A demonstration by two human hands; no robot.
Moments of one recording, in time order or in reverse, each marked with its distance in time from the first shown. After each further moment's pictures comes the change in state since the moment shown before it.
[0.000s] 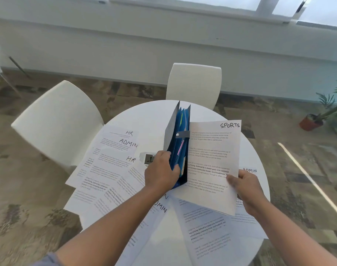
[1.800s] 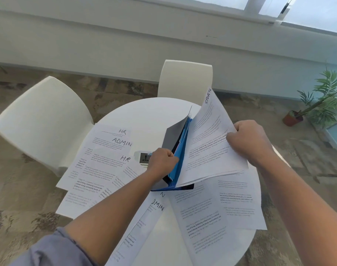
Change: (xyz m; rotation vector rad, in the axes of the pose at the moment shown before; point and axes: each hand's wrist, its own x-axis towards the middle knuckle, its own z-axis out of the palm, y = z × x) left_hand 0.044 -0.008 0.008 -0.324 -0.203 -0.129; right_hand -0.036 -0.156 0.020 -0.790 0.244 -0.298
